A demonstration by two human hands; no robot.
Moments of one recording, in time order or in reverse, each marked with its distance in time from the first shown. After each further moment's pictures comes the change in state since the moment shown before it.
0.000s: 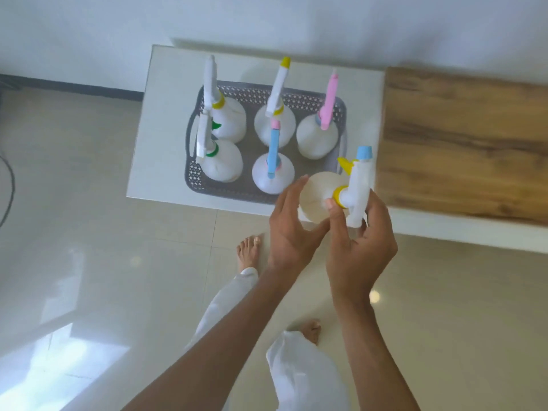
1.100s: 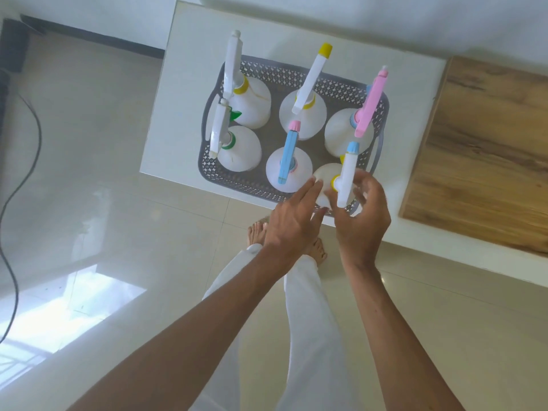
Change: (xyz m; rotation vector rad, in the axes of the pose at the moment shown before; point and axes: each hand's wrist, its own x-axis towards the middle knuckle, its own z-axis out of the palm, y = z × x) left_hand 0.044 -0.033 0.007 0.478 -0.251 -0.067; right_hand 0.054 0.068 0.059 -0.101 -0.337 0.053
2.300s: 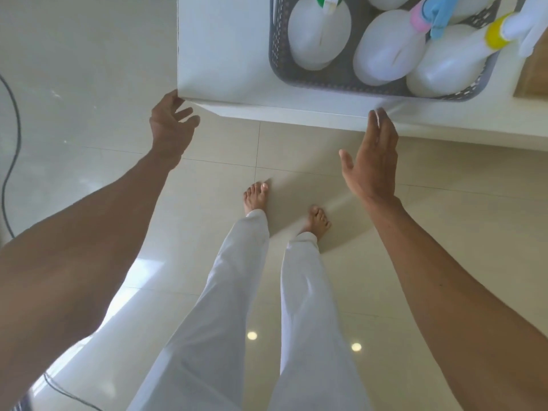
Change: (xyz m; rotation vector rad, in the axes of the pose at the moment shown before) left_hand 0.016 -0.380 -0.123 -0.481 0.059 -0.467; right_hand -0.124 0.033 0.135 -0.724 -0.334 0.052
